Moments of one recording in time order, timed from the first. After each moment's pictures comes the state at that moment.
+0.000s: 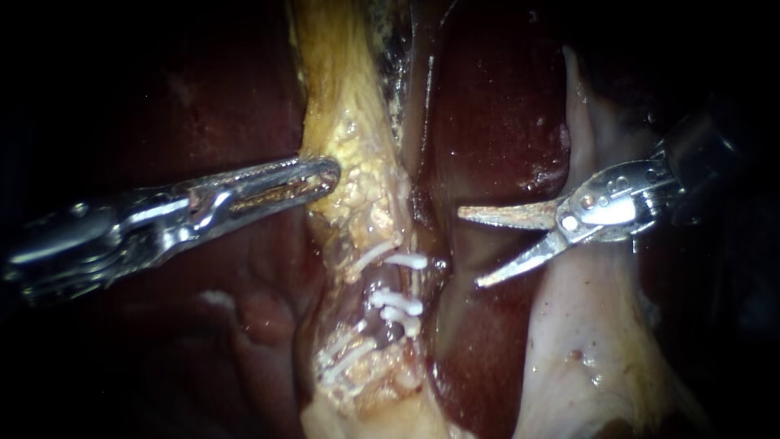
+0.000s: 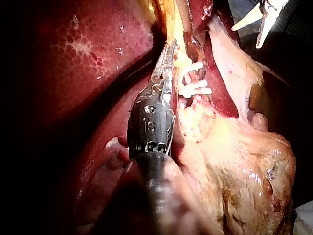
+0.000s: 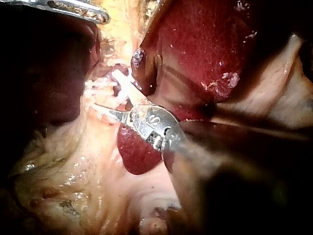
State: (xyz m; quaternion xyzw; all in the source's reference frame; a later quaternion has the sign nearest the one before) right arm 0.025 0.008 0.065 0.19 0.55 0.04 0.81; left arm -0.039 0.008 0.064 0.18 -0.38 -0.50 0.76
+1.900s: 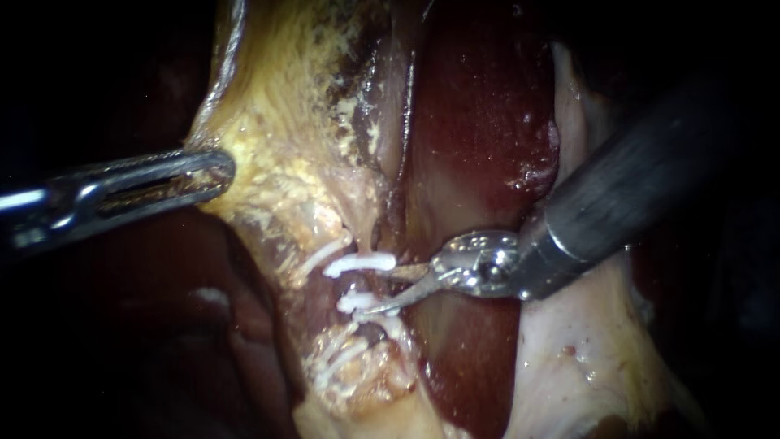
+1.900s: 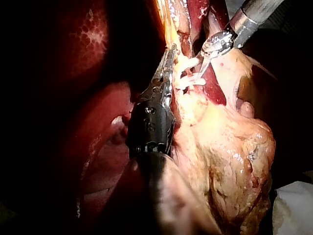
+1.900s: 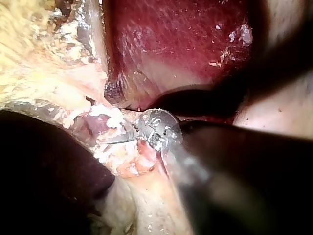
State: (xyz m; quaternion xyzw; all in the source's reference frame) right arm 0.037 0.001 0.080 0.43 0.41 0.18 0.78; left arm -0.031 0.011 0.050 0.16 -0.41 -0.52 0.73
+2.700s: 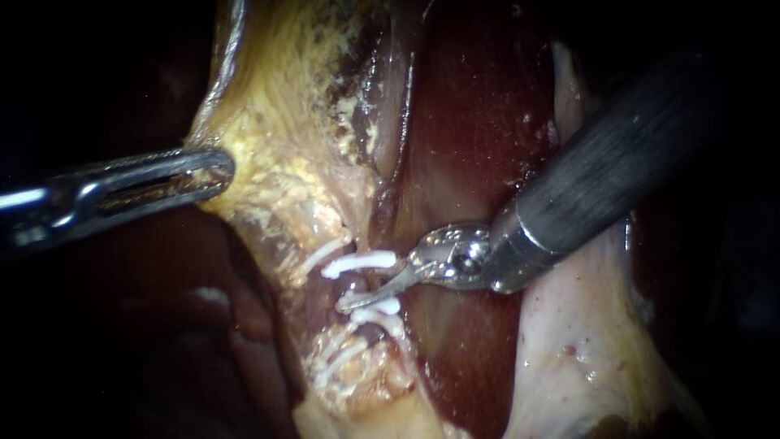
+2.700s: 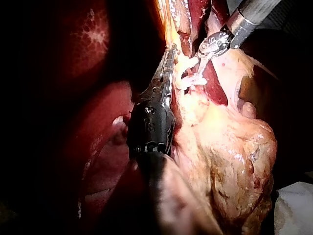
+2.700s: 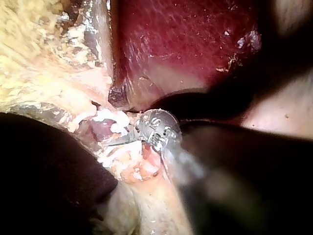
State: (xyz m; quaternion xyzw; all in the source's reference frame) right arm 0.038 0.001 0.080 0.43 0.41 0.17 0.78; left arm -0.031 0.011 0.051 0.16 -0.41 -0.52 0.73
